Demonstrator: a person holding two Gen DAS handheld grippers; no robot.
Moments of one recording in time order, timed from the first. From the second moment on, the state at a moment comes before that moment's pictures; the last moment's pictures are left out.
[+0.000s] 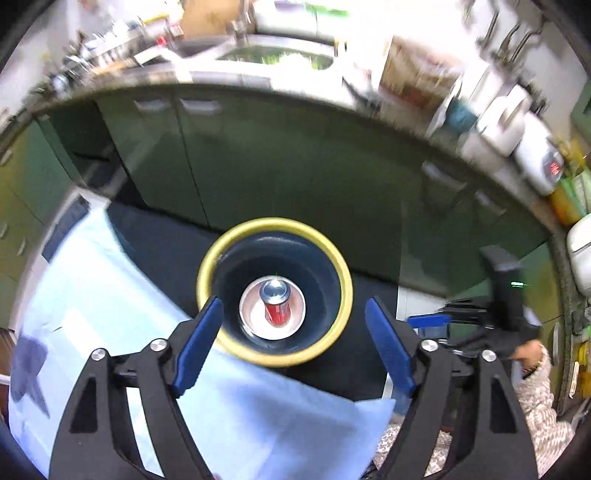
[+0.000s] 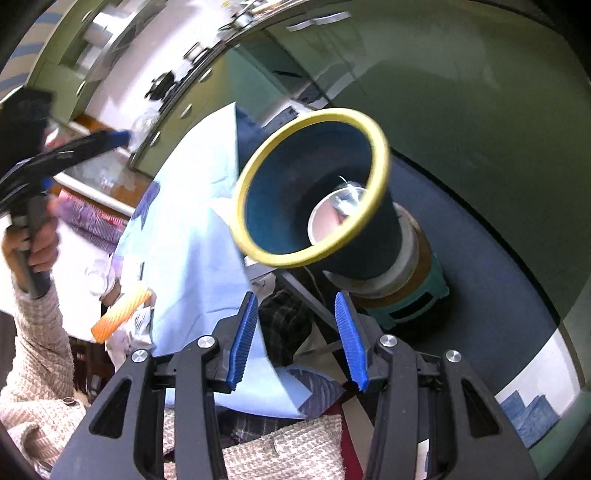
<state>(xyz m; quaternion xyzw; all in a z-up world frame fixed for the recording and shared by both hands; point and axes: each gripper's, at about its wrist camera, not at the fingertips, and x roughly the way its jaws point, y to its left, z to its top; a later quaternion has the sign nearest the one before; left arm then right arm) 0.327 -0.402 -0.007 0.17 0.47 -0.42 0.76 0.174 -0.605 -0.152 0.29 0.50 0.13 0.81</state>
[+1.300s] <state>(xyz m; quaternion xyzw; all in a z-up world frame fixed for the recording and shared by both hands) 0.171 0.085 -0.056 -0.08 0.40 -0.11 0.90 0.353 -0.178 -0.066 0.15 0.53 0.48 0.68</state>
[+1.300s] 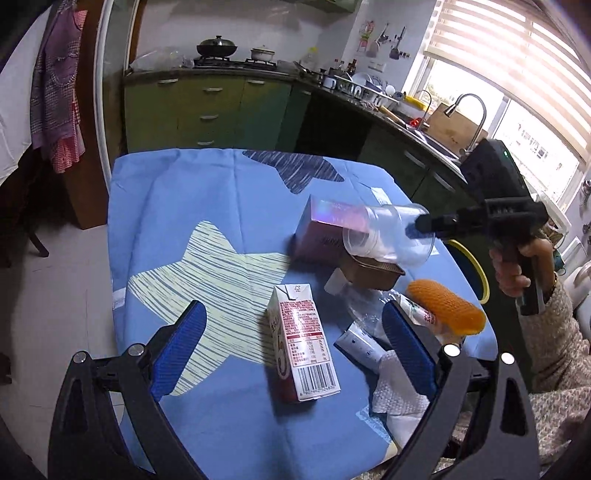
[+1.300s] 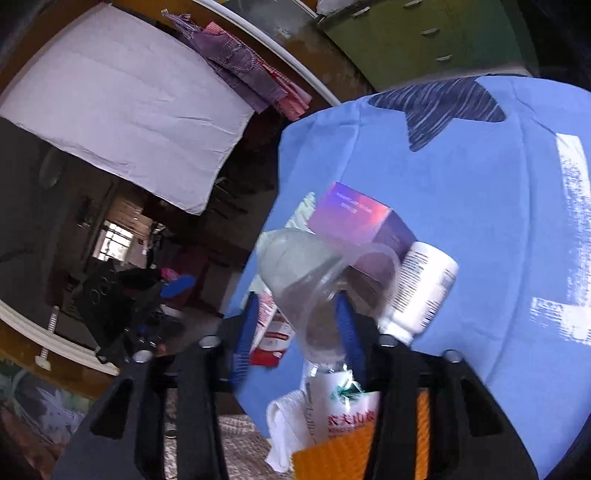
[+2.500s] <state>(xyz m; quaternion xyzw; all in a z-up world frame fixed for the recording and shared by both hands) 0.173 0.005 -0.038 0.00 0.42 -0.15 0.90 0.365 -0.486 -0.161 -0.02 0.59 -0.02 0.80</state>
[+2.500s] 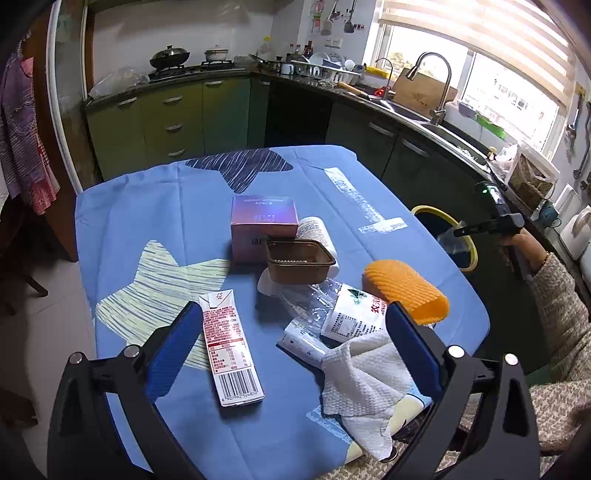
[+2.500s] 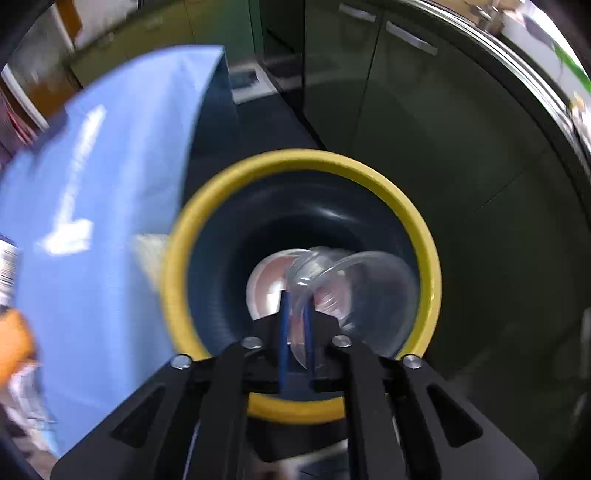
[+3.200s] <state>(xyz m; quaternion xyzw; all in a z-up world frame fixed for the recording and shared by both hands) 0.233 0.032 -0.109 -0.03 0.59 -0.06 0.81 0.202 -0.412 -0.100 0.06 0.48 0.13 0.87</state>
